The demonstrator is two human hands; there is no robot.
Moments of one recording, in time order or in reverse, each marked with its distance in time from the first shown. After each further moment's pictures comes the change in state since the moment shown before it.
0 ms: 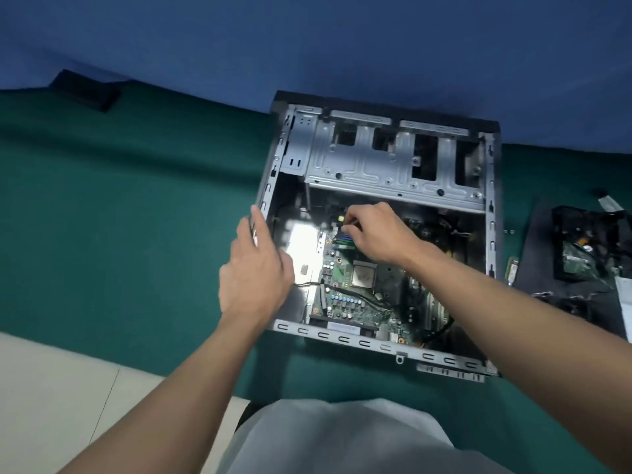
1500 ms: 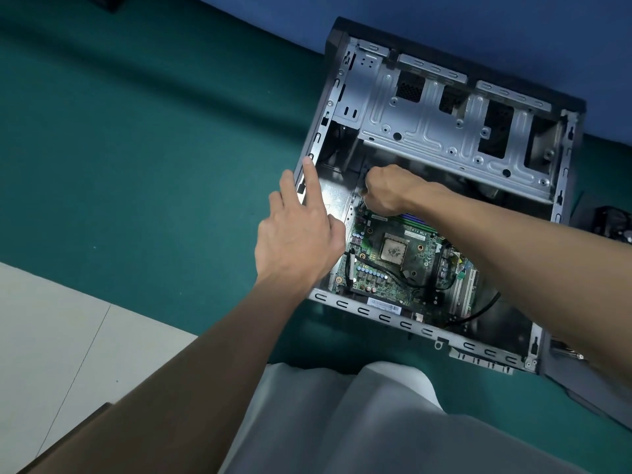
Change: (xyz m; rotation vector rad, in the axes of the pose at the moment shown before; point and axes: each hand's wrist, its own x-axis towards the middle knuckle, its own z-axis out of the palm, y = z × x) left_hand 0.001 -0.002 -0.001 -0.029 -0.041 0.040; right_hand 0.059 -0.028 0.020 -0.455 -0.325 0.051
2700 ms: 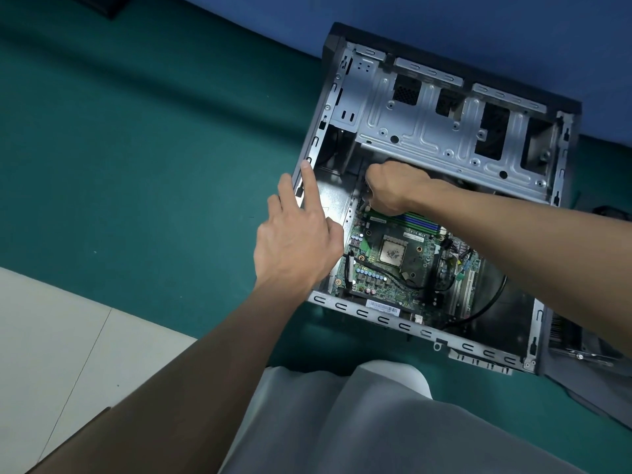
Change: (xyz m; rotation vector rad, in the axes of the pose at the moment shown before) left_hand 0.000 0.000 -0.001 0.001 -0.005 0.002; right_hand 0.003 0.006 -0.007 -0.098 0.027 0.015
